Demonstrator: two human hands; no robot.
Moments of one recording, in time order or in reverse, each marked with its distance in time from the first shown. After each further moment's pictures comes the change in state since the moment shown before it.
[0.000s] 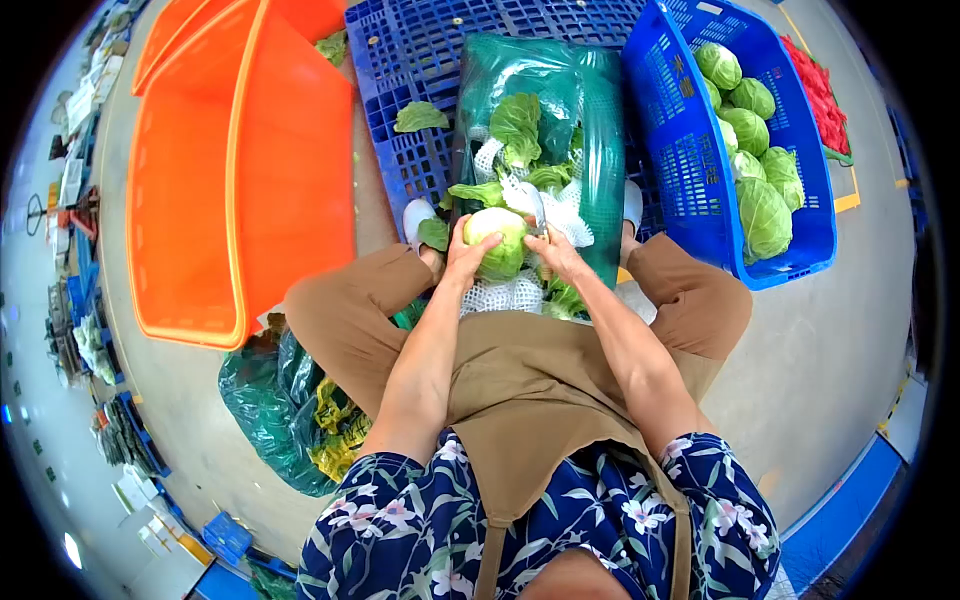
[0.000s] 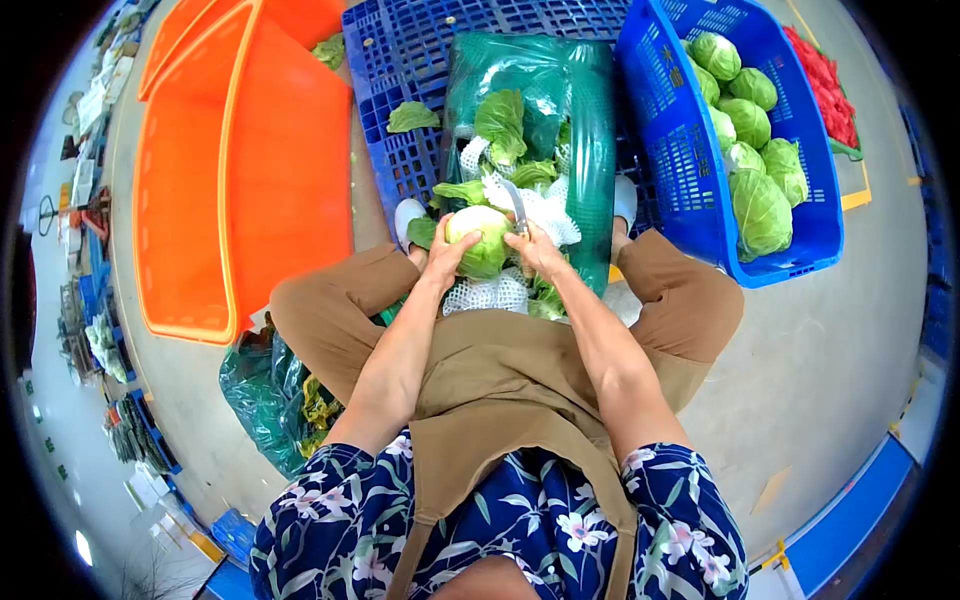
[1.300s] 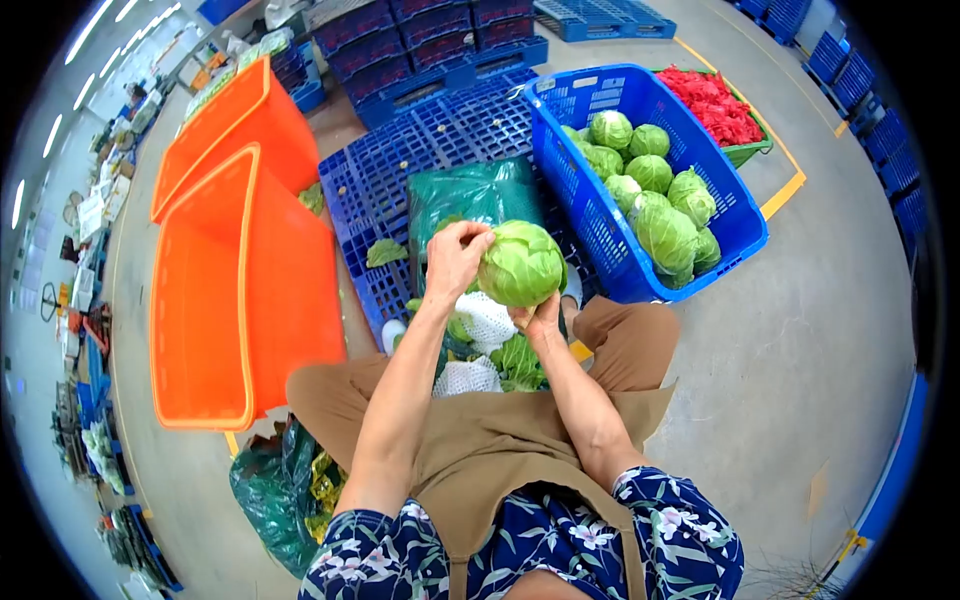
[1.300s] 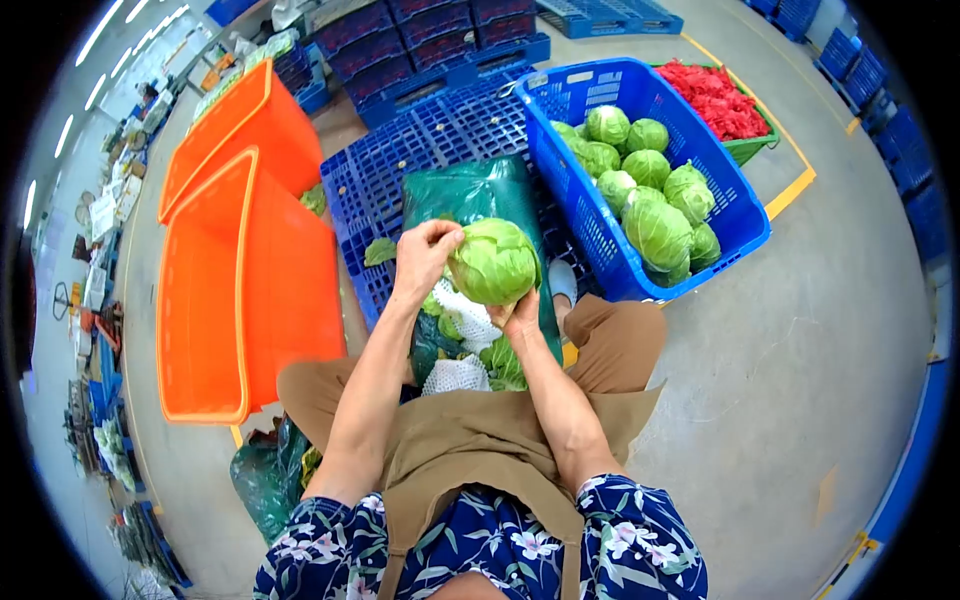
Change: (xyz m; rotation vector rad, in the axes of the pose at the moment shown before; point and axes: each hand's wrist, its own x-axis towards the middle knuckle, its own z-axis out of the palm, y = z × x) left_hand -0.103 0.227 0.181 0.694 -0.126 0.810; right_hand -0.079 -0.101 -0.048 1.510 -0.095 -0.203
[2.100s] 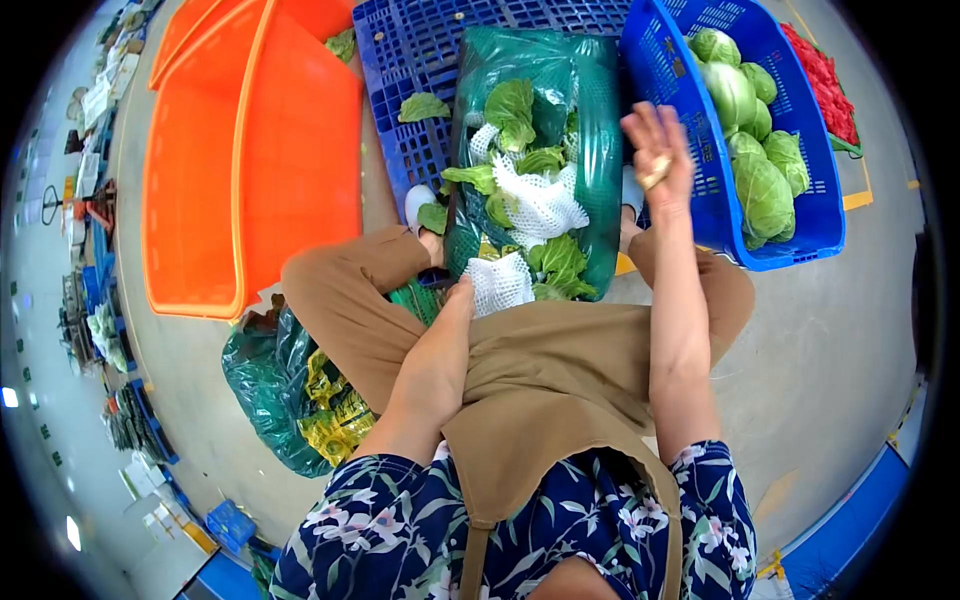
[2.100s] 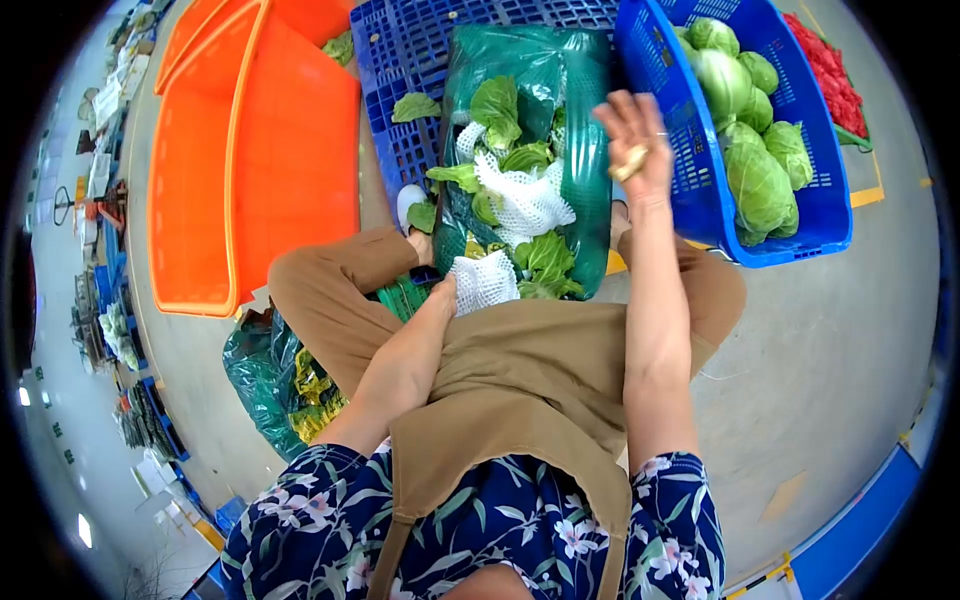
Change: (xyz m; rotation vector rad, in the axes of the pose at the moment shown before) left_hand -0.264 -0.382 0.078 -0.265 0.390 -1.658; right_hand 0.066 -0.096 0.025 -0.479 -0.237 -0.201
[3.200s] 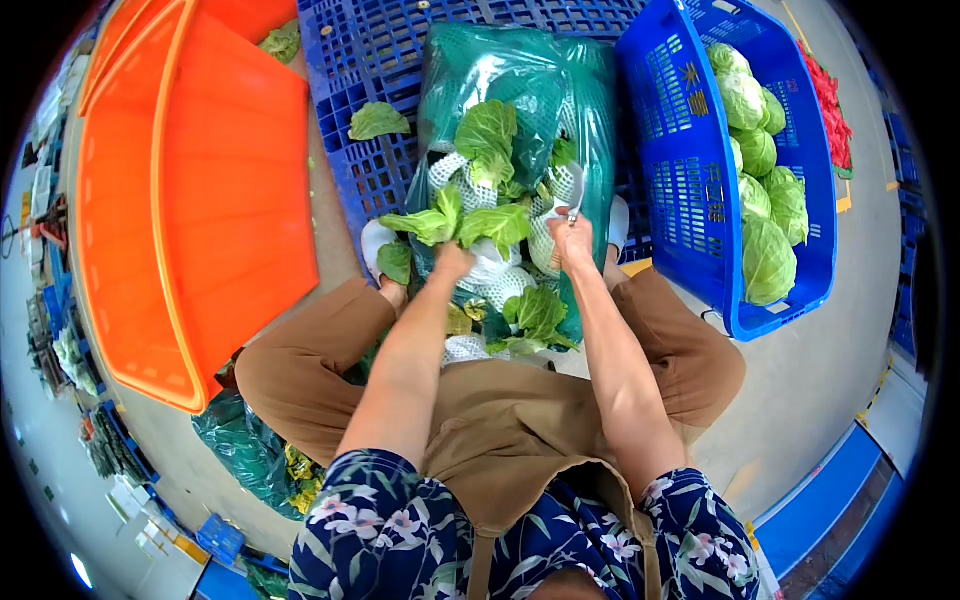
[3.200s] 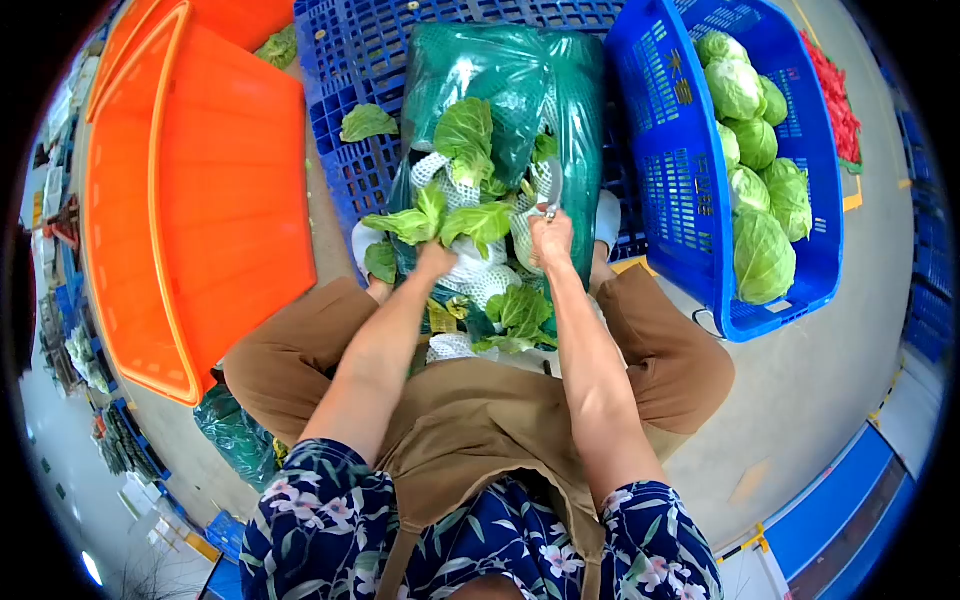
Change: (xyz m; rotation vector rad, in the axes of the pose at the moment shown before) left_hand 0.012 0.157 0.087 0.863 -0.247 1.098; right_hand 0.030 0.163 -0.142 -1.279 0.665 0.410
